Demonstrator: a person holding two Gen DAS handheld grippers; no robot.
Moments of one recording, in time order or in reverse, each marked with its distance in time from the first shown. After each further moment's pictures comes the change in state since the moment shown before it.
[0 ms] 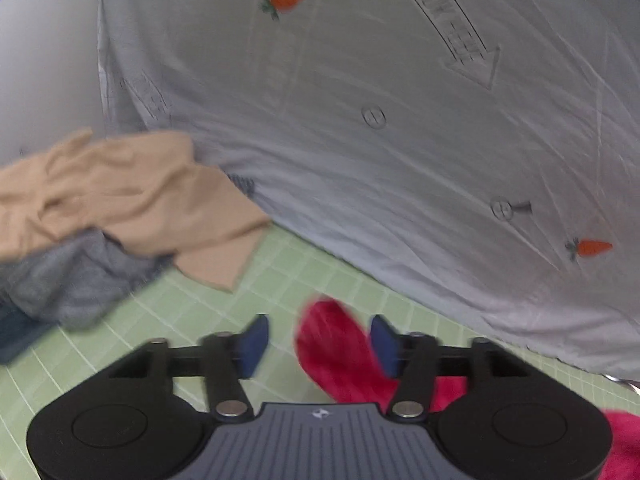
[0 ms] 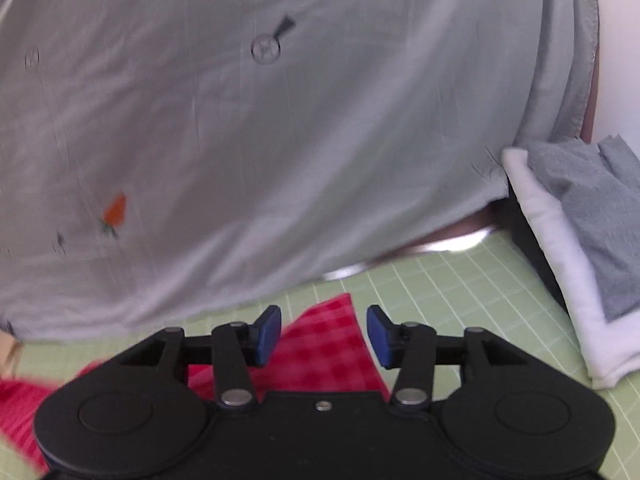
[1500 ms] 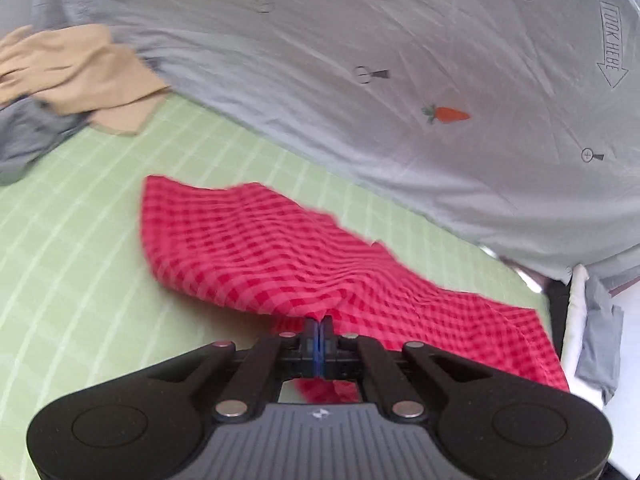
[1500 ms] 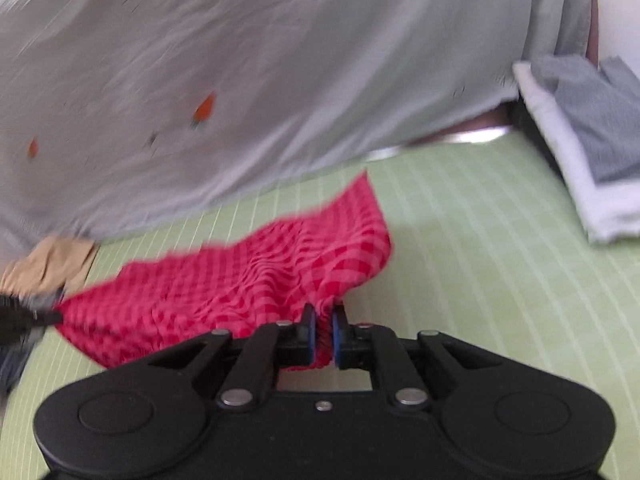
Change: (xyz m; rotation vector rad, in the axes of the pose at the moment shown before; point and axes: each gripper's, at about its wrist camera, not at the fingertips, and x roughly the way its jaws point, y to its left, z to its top) left arm -0.092 -0.009 -0.118 0.017 0.238 -0.293; right arm -0.119 -0.012 -0.108 -0.023 0.183 0.205
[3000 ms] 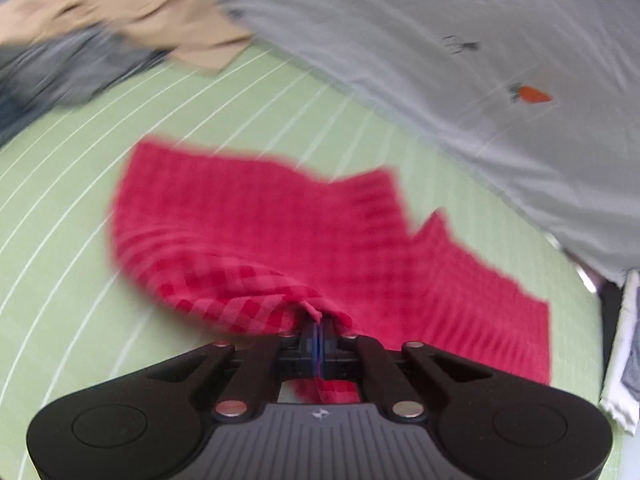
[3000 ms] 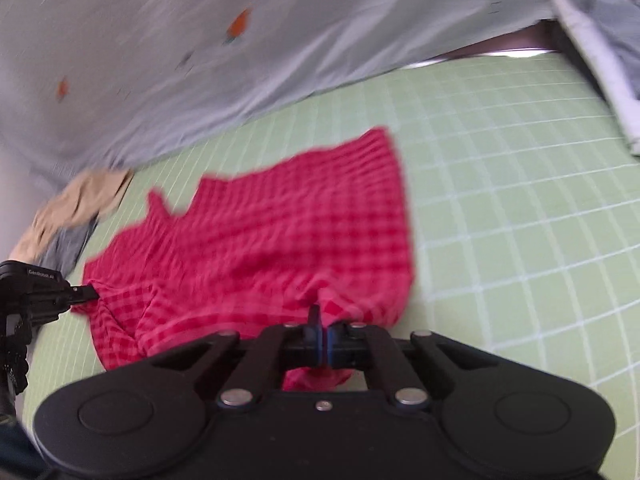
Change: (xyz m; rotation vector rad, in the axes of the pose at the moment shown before) left arm 0.039 0.013 0.000 -0.061 0.015 0.081; right arm 0.012 -0.014 -0.037 0.027 0.152 0.112
